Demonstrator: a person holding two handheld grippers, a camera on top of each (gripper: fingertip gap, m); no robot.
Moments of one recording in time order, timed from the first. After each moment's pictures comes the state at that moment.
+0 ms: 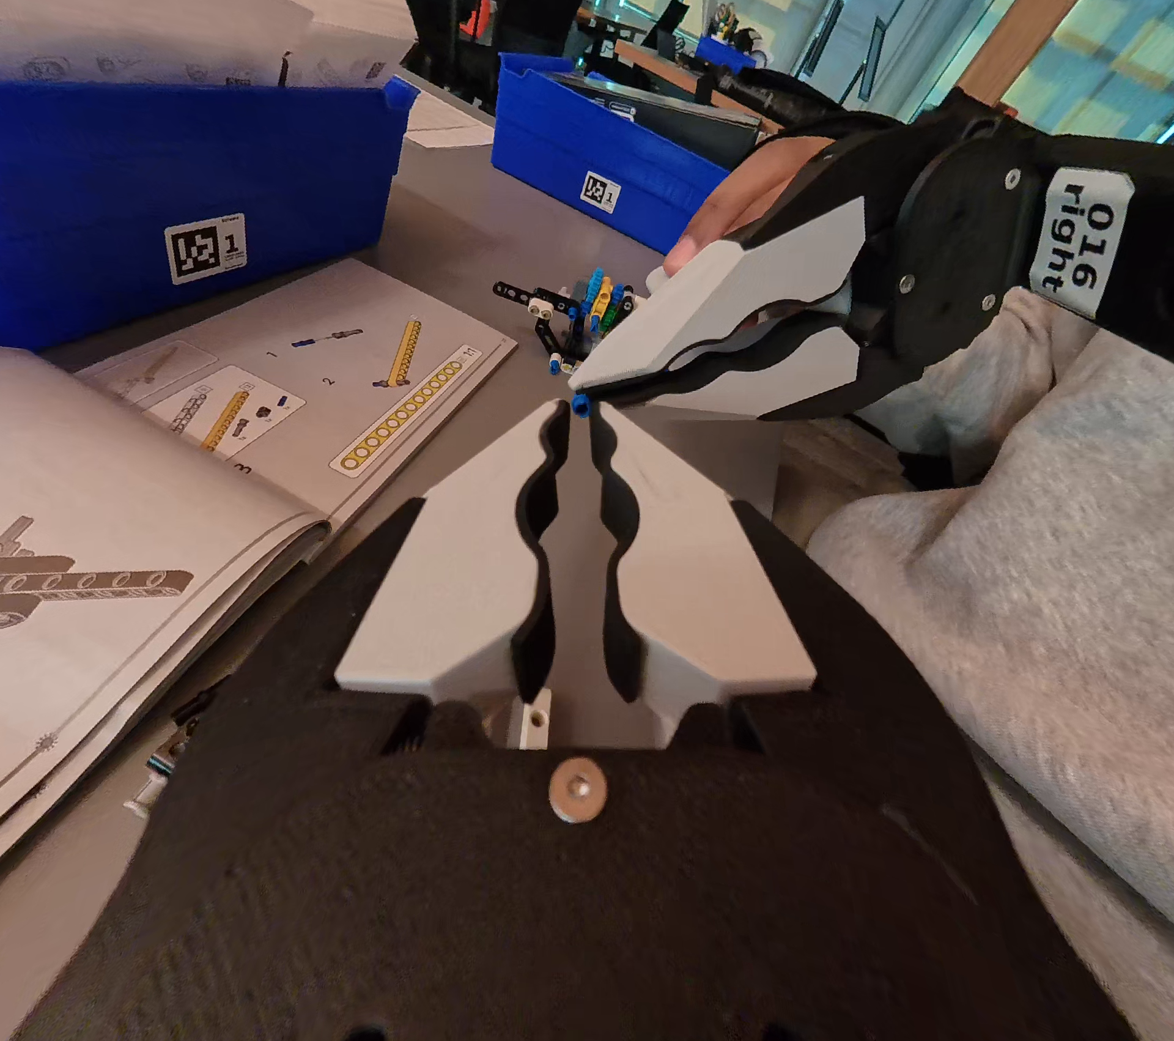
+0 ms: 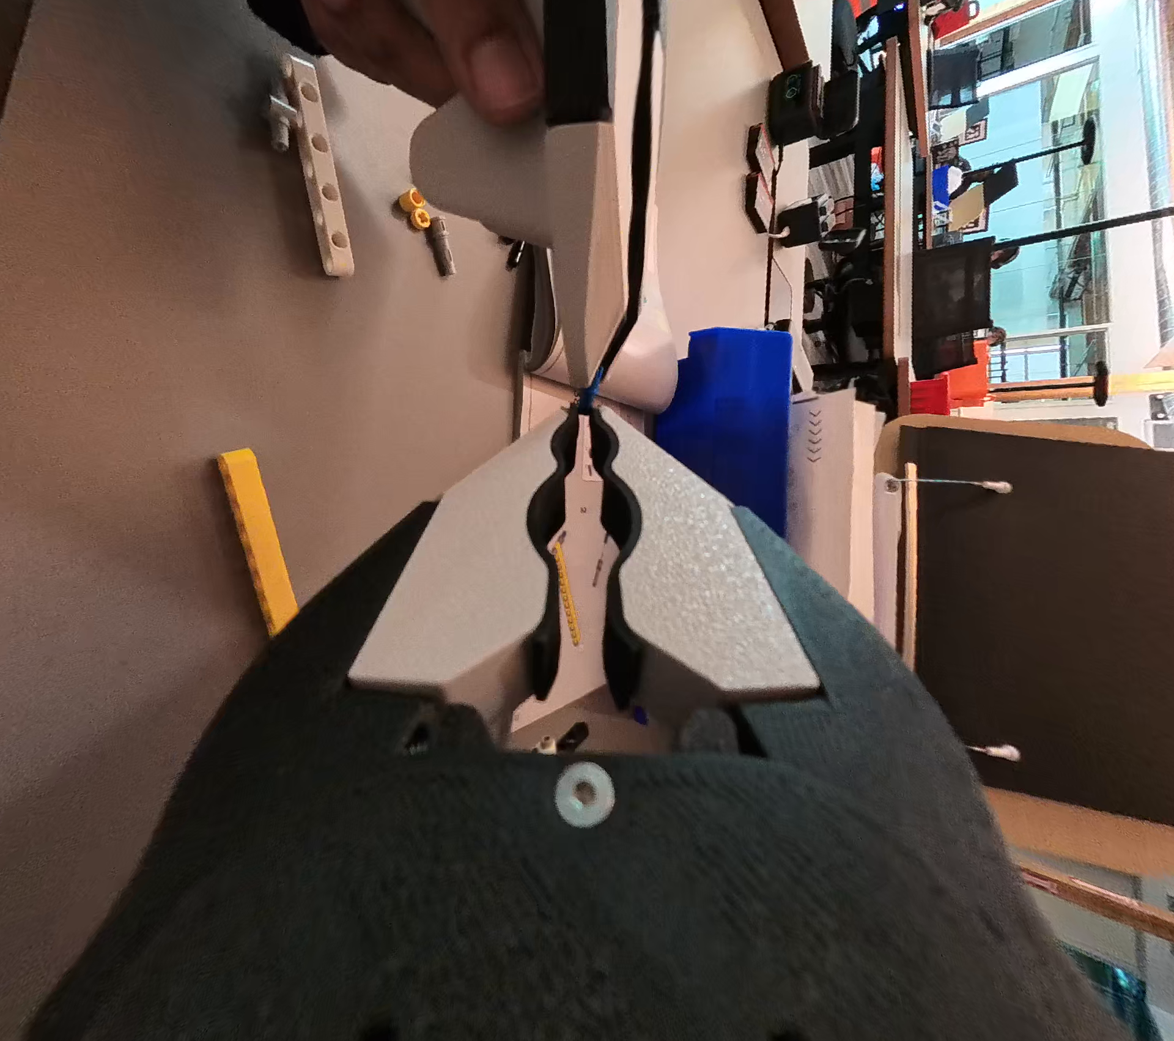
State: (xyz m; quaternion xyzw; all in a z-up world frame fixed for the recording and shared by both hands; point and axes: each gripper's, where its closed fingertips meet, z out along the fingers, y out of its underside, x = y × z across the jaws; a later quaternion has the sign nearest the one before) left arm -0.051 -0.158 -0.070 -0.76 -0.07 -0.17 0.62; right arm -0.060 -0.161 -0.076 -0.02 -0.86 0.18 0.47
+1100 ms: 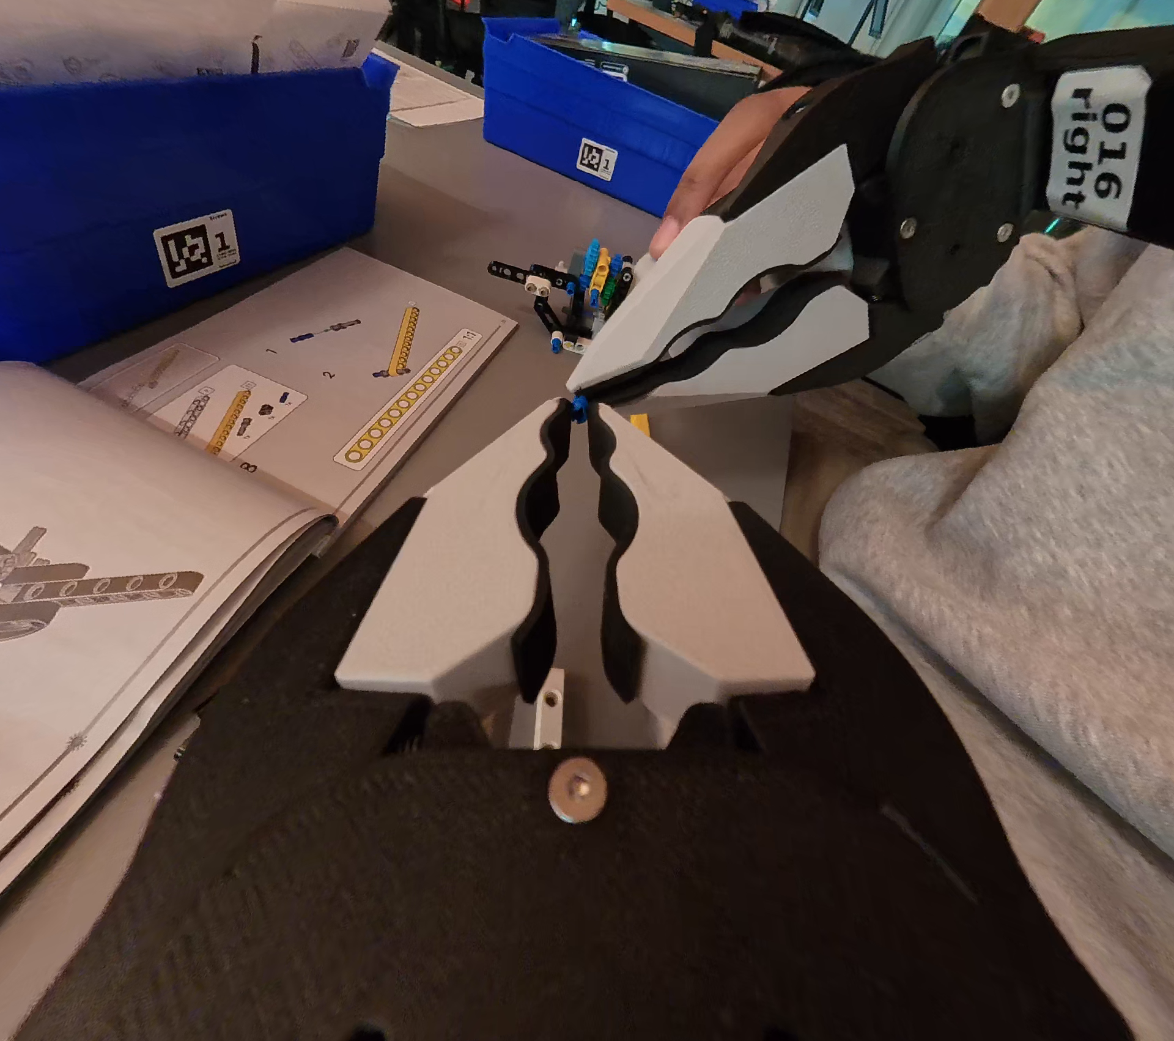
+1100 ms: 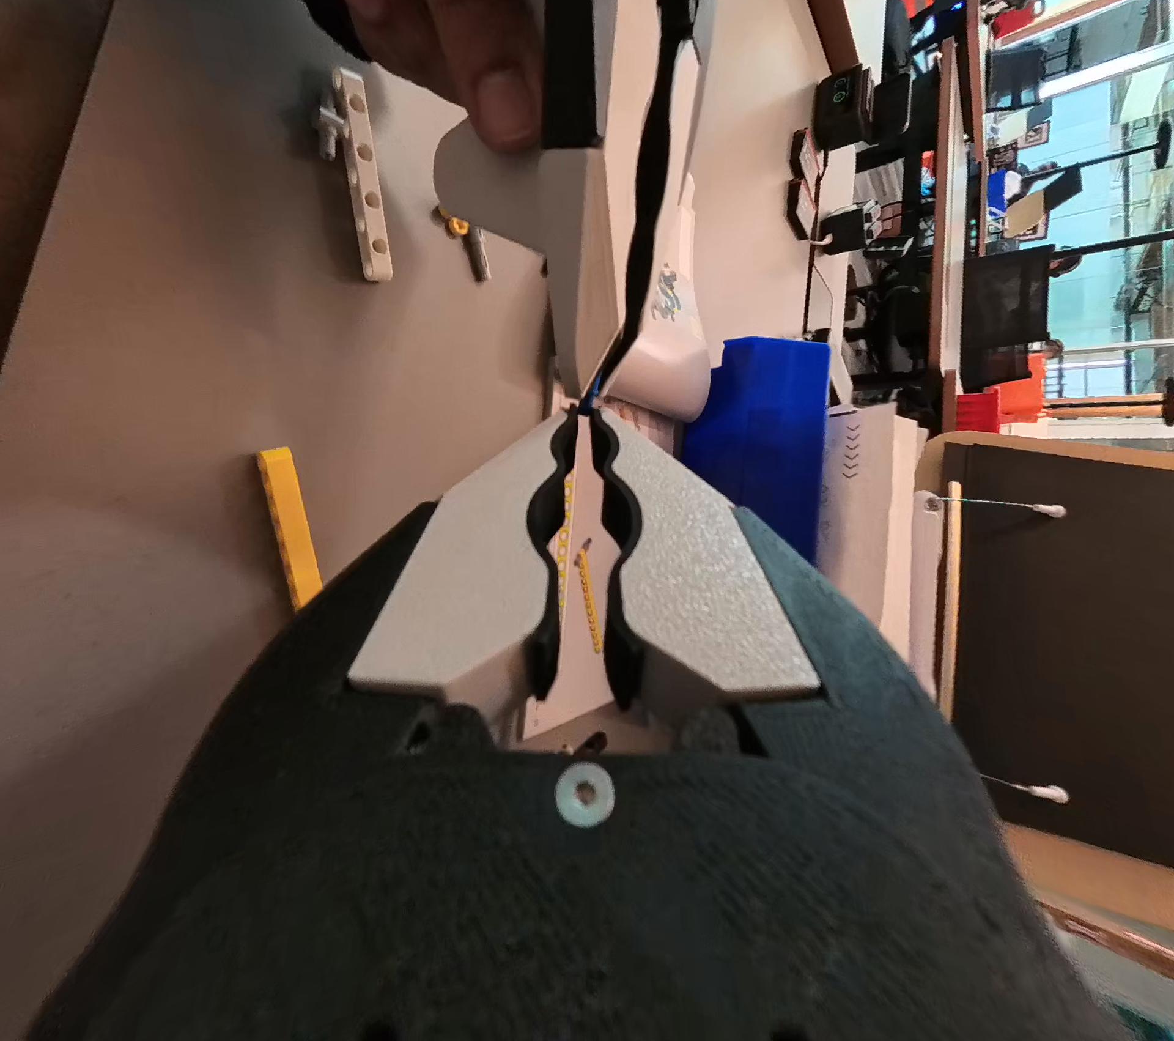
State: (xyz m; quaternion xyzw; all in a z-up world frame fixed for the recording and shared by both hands) left arm -0.047 -0.161 -0.076 -0.78 -0.04 -0.15 0.61; right arm -0.055 -0.166 -0.083 -0.01 -0.88 0.19 0.44
